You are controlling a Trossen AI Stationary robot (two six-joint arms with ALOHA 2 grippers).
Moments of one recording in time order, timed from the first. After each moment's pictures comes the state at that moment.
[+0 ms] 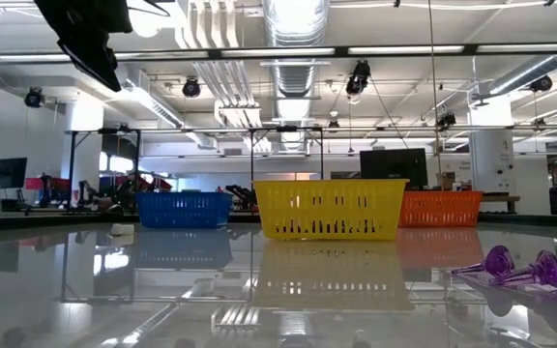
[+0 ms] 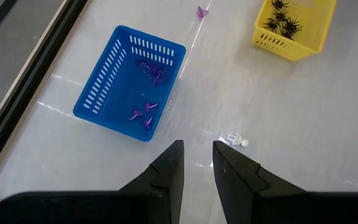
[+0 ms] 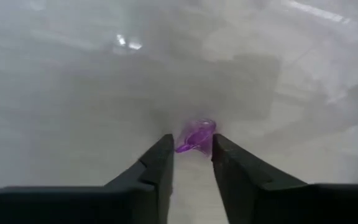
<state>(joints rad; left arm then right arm) 0.63 0.87 1.05 -1.14 0.20 0.22 0.79 1.79 0.92 -0.81 -0.11 2.15</state>
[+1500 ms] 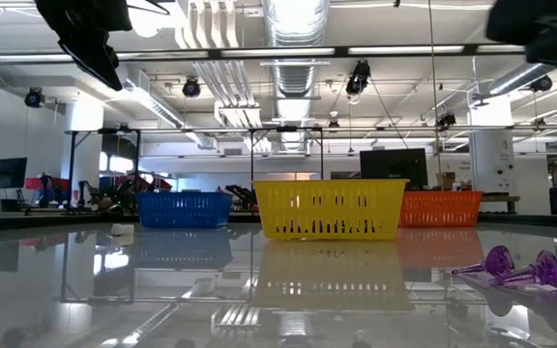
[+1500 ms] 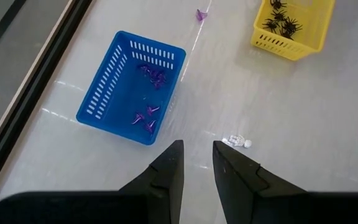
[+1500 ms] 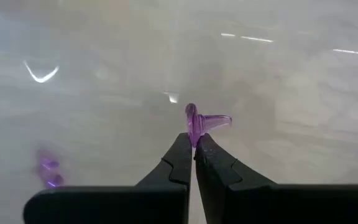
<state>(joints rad) 0.63 0.87 1.05 -1.13 0.20 0.25 0.71 1.74 1.19 -1.01 0.19 2.17</state>
